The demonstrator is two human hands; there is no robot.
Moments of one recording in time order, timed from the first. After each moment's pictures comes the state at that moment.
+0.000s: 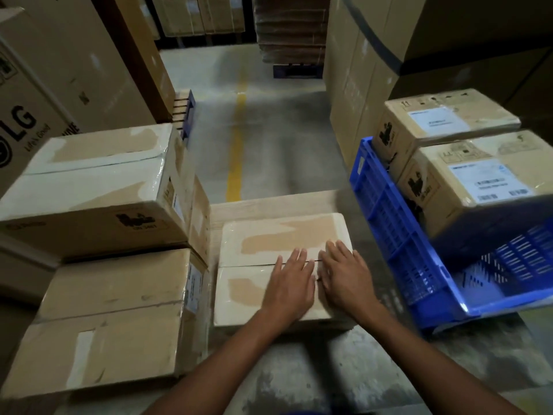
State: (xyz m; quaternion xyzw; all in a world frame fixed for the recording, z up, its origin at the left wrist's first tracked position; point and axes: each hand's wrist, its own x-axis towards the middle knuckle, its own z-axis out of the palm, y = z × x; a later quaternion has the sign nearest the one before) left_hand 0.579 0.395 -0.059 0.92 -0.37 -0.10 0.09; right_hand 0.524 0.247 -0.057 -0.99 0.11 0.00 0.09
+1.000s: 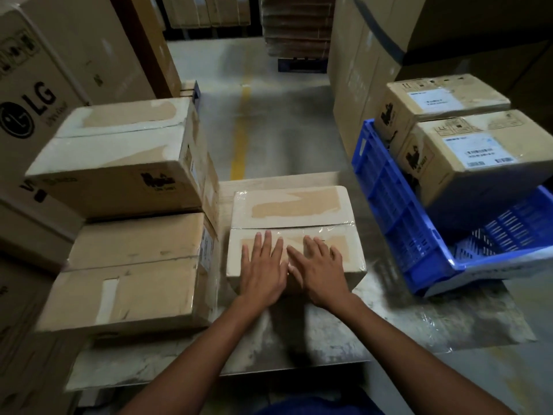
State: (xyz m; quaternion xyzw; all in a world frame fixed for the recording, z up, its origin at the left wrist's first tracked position) left_hand 0.544 0.474 -0.067 0.96 -0.27 -0.11 0.05; right_hand 0.479 0.337 -0.049 -0.99 0.10 0.08 0.11
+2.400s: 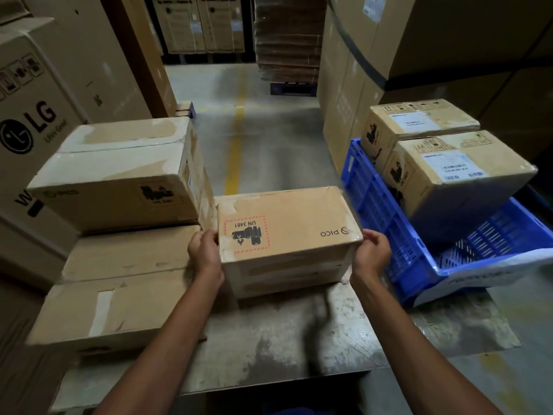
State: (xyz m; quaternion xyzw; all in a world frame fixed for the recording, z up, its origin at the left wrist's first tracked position) left_hand 0.613 0.516 -0.019 0.63 0.22 -0.02 0.75; right_hand 0.484 0.268 0.001 -0.53 0.49 -0.32 0.62
